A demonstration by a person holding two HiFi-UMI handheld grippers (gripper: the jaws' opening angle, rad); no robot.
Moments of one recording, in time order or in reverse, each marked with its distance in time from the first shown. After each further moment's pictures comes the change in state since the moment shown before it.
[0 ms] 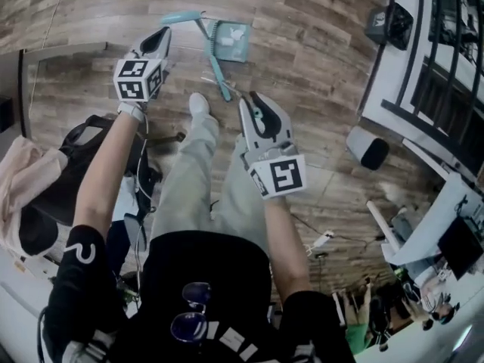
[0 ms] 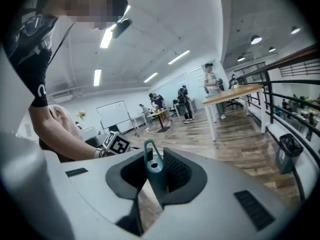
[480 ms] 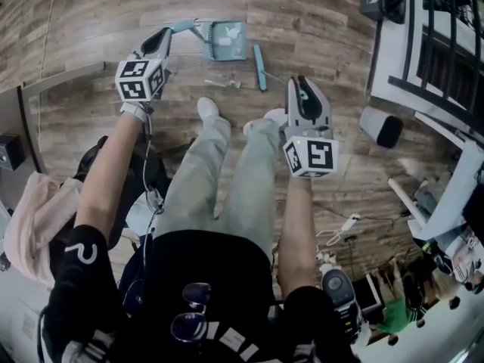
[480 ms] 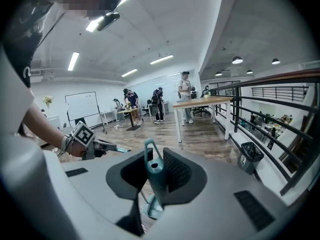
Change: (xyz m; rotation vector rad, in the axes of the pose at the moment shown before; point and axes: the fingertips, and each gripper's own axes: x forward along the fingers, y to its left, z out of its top) left arm 0.043 0.008 0.001 0.036 0.021 -0.125; right arm -0.016 -0.103 -0.022 -0.050 0.015 -0.366
